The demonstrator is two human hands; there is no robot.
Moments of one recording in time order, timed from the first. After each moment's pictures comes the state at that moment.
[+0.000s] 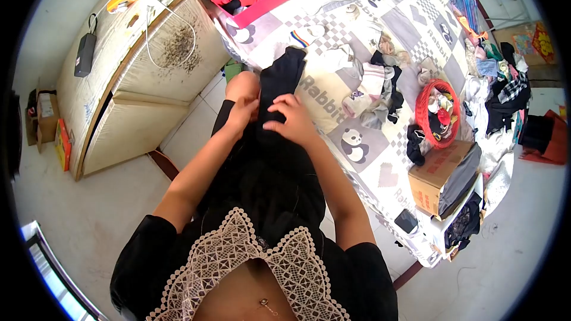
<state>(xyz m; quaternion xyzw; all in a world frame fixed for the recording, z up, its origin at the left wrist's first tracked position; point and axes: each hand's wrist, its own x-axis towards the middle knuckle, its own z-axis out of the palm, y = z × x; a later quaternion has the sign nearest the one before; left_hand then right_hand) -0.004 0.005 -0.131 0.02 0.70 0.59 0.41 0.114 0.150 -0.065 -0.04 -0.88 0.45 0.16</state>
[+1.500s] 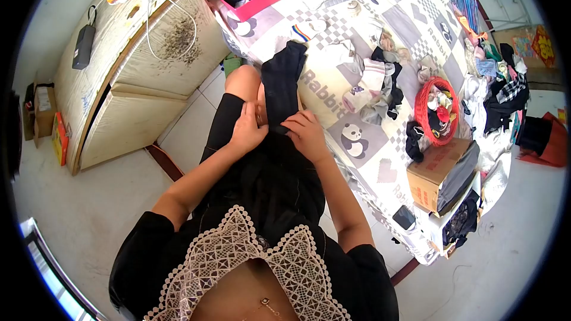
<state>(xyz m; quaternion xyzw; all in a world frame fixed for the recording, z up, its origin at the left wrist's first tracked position) 0.050 -0.014 -0.075 0.22 0.80 0.45 0.33 0.169 0.141 -0.052 -0.04 -0.94 0.32 0.14</state>
